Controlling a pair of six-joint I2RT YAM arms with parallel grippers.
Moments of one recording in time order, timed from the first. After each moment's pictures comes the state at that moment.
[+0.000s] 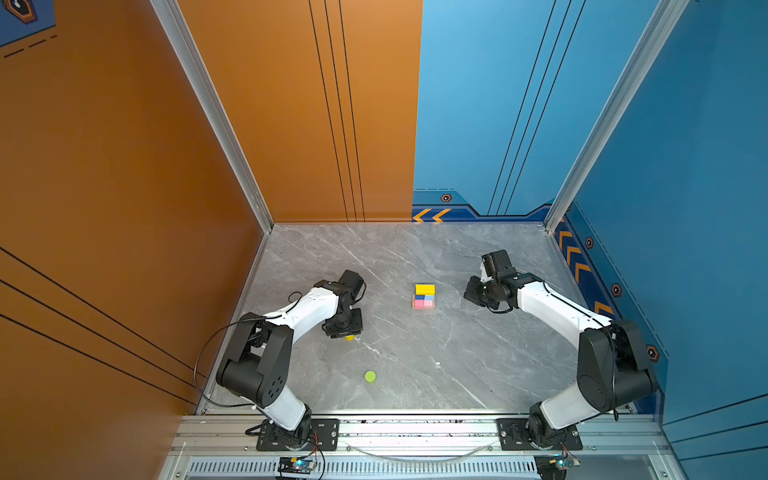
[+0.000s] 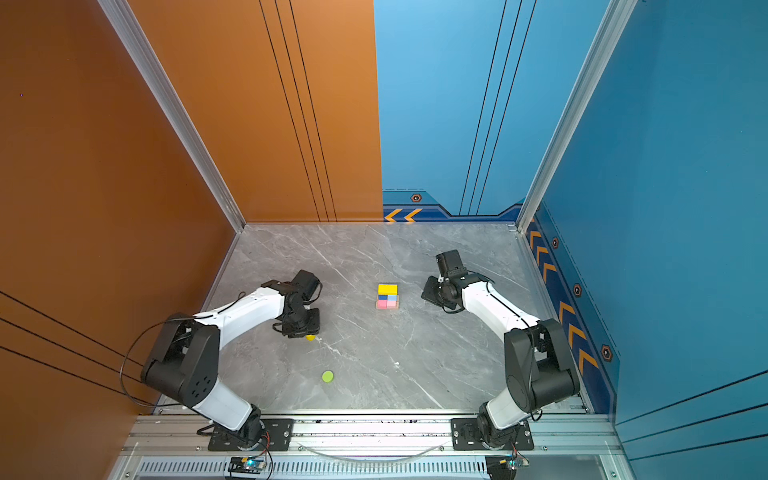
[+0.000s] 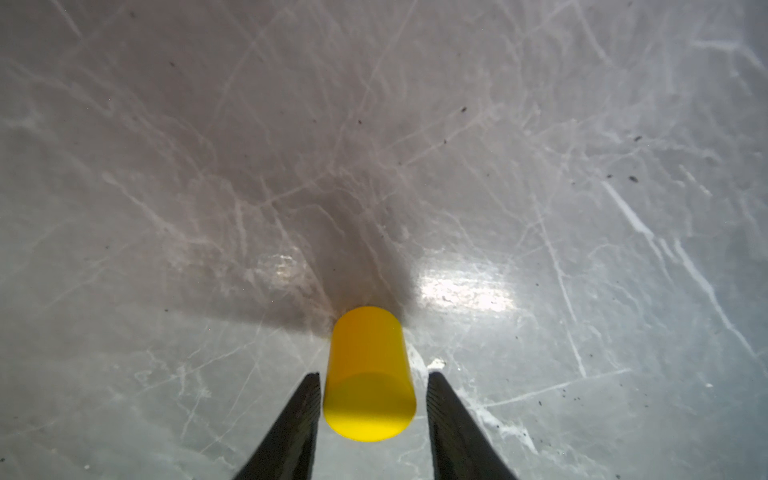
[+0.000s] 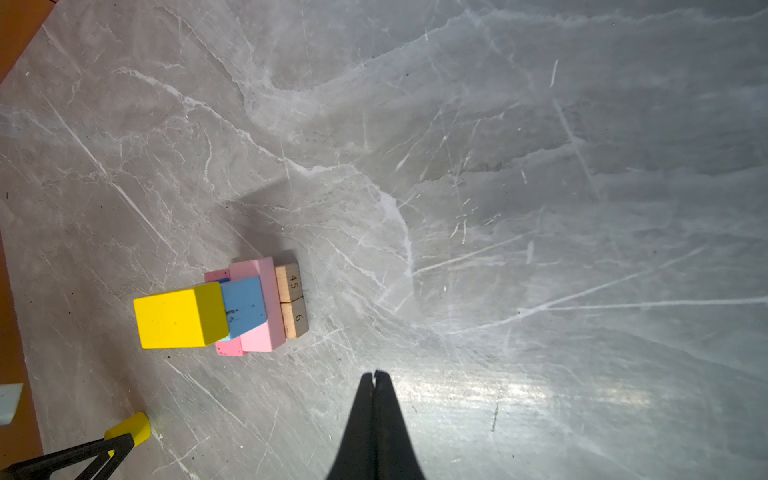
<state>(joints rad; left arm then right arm) -0.38 1.61 0.98 -0.84 -0.01 -0.57 0.29 1.56 1.03 -0.49 -0.16 0.65</state>
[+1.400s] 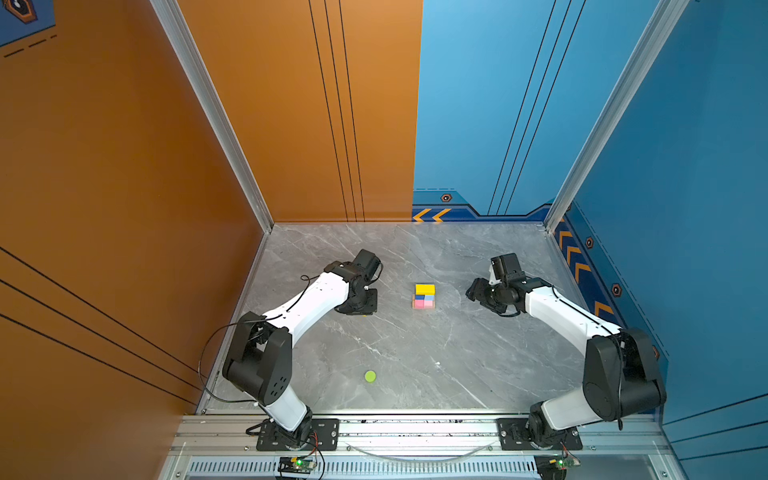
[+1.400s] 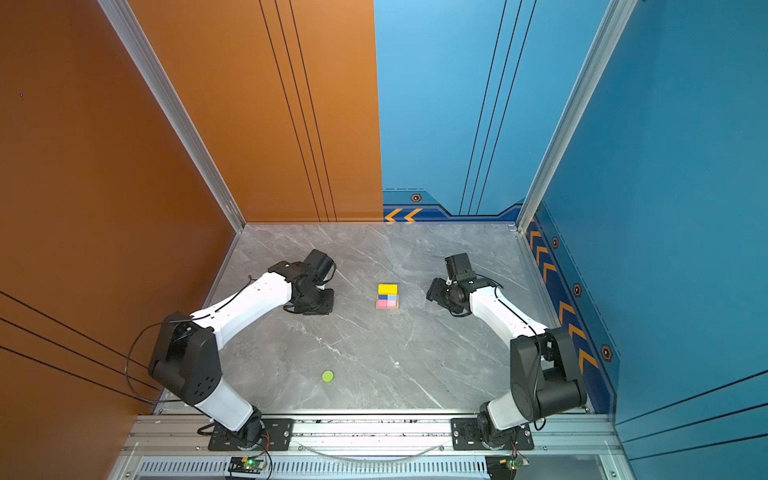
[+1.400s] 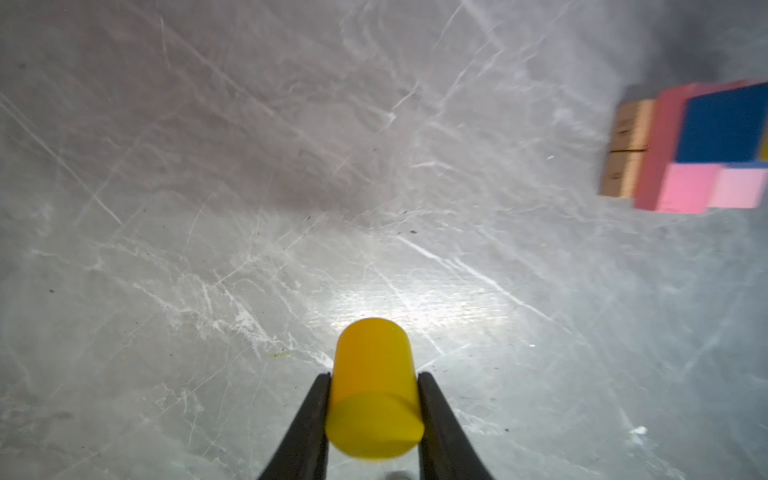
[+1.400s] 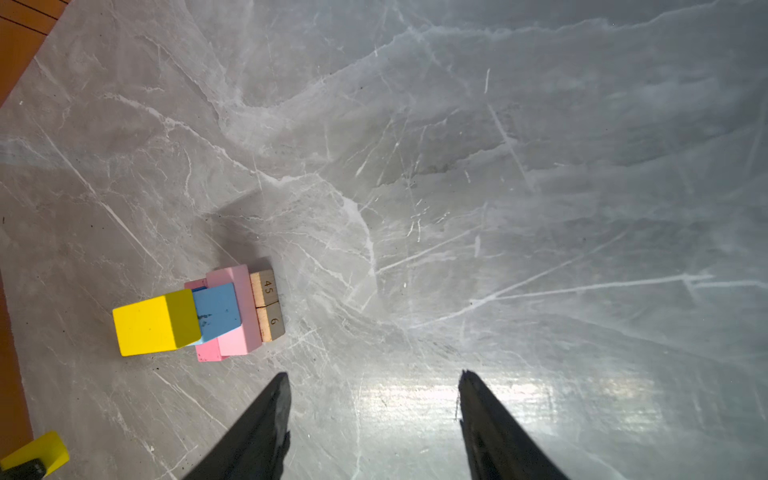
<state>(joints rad) -0.50 1.63 1.29 -0.95 -0.05 -0.47 0.23 1.49 0.96 -0.48 -0.16 0.65</state>
